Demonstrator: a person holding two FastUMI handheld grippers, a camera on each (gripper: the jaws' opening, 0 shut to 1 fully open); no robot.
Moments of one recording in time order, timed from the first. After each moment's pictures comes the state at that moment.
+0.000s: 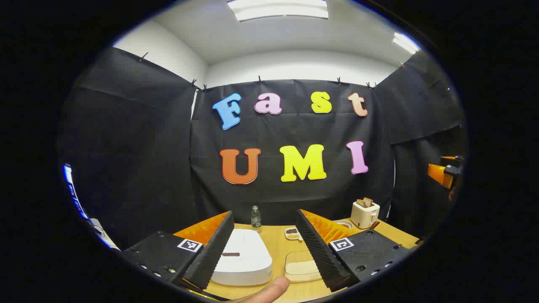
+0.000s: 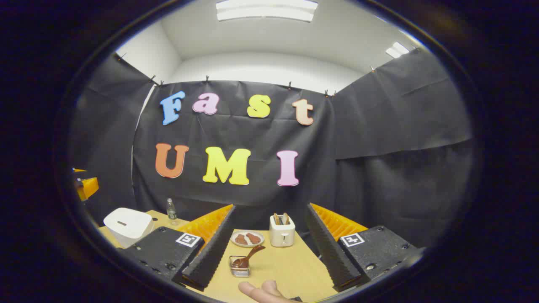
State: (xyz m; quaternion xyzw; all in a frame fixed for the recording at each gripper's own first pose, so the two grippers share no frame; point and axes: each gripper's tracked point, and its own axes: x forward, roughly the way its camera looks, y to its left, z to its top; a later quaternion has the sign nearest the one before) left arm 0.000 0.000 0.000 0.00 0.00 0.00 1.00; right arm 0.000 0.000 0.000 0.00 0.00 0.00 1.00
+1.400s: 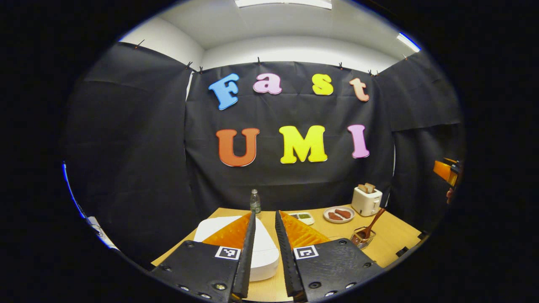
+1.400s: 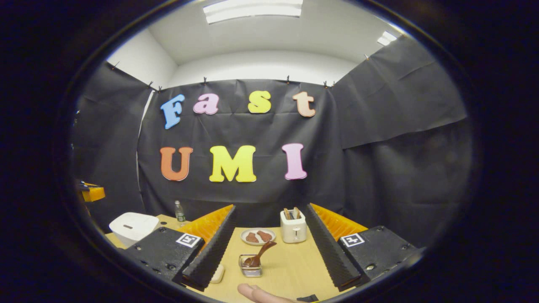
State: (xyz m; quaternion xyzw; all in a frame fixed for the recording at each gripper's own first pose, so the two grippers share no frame) left arm 0.035 0.037 -0.052 0.01 0.08 0.01 1.00; right arm 0.015 0.010 -0.044 0.05 0.02 0.03 1.00
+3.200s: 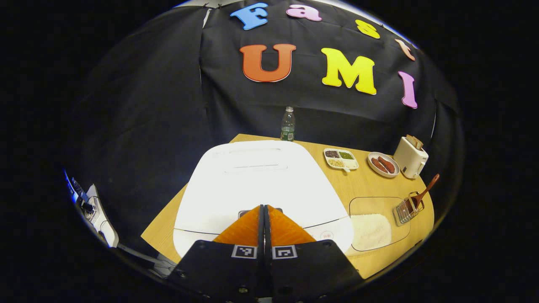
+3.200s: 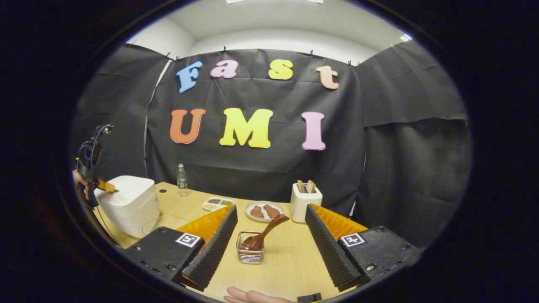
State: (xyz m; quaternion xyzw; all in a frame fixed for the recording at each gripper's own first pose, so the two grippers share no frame) left arm 0.121 0.102 -0.250 -0.07 0.33 0.06 0.94; right arm 0.061 0.048 -0.166 -0.01 0.11 0.08 0.99
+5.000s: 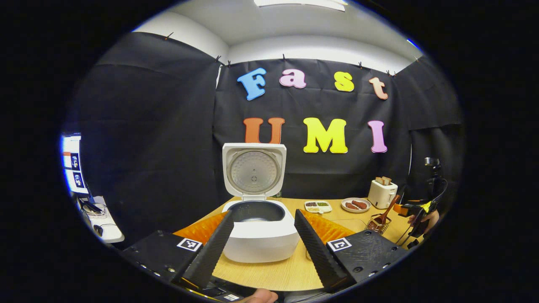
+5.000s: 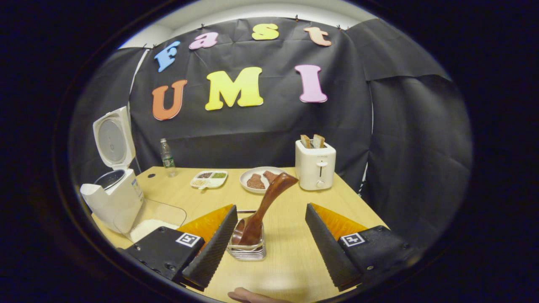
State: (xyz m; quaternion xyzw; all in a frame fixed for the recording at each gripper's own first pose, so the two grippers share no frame) left arm -0.043 0.076 -0.113 -0.04 0.06 0.05 1.00; right arm 0.154 0.062 -0.319 0.06 0.23 0.07 0.97
